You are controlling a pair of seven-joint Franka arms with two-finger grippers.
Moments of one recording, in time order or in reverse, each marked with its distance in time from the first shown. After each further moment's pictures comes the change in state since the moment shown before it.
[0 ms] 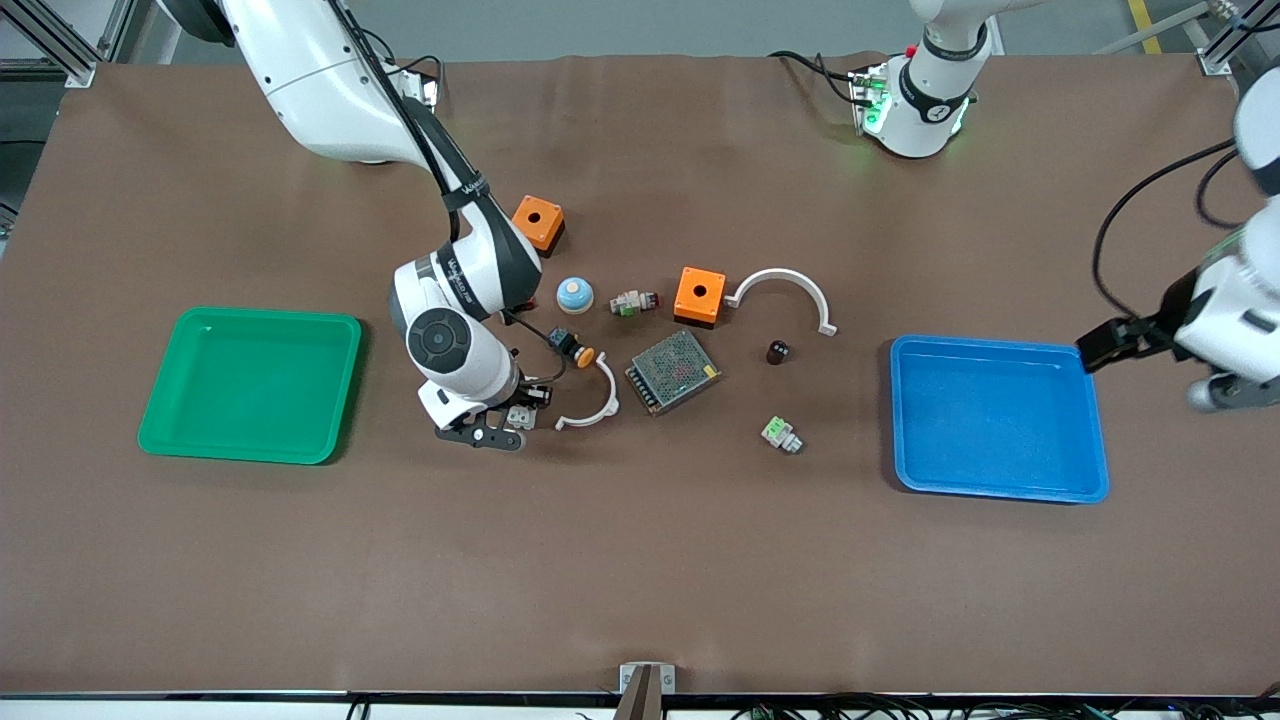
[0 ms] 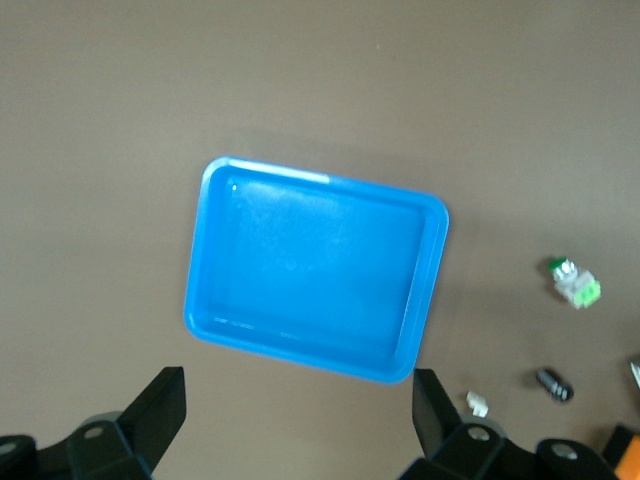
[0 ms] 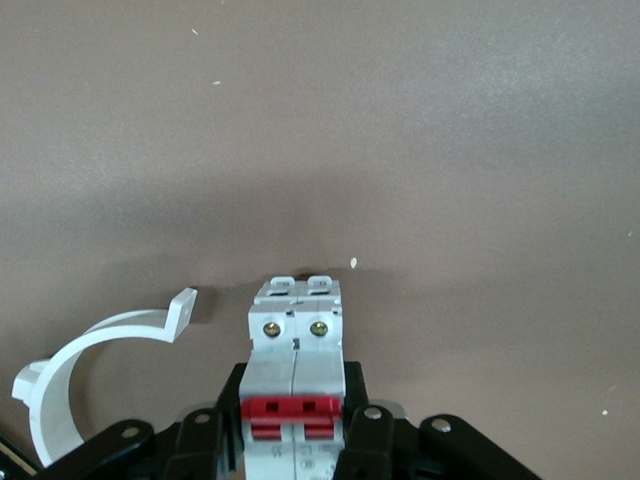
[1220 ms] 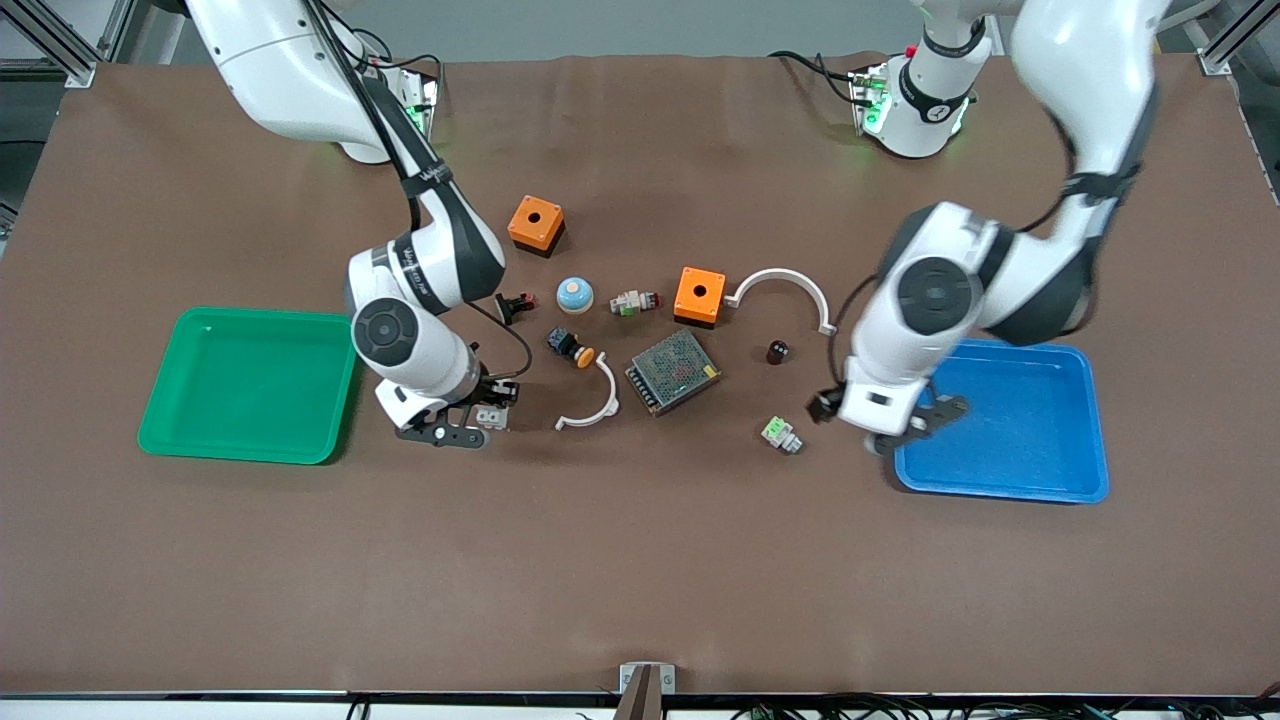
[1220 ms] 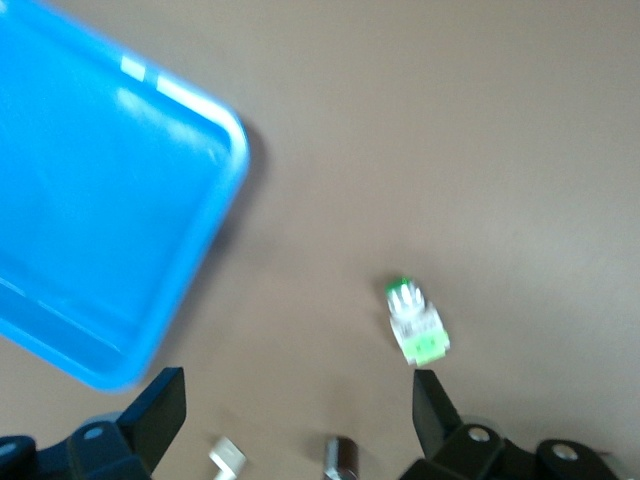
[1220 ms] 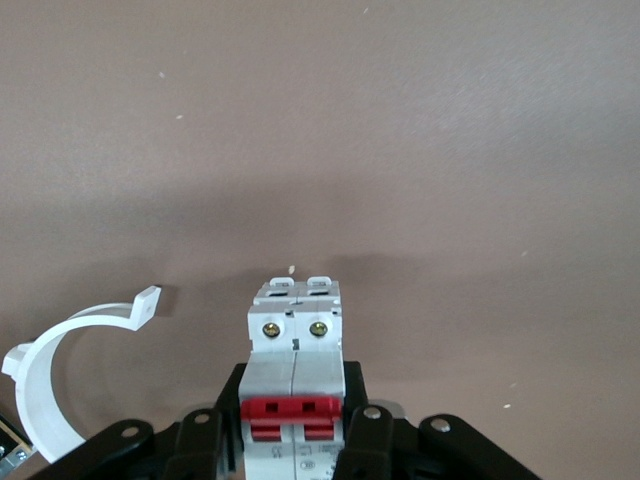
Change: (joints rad) left arm -0.209 0.248 -0.132 -0.193 0.149 0.392 -0.750; right arm -0.054 -0.091 0.004 -0.069 -0.003 -0.018 -0.077
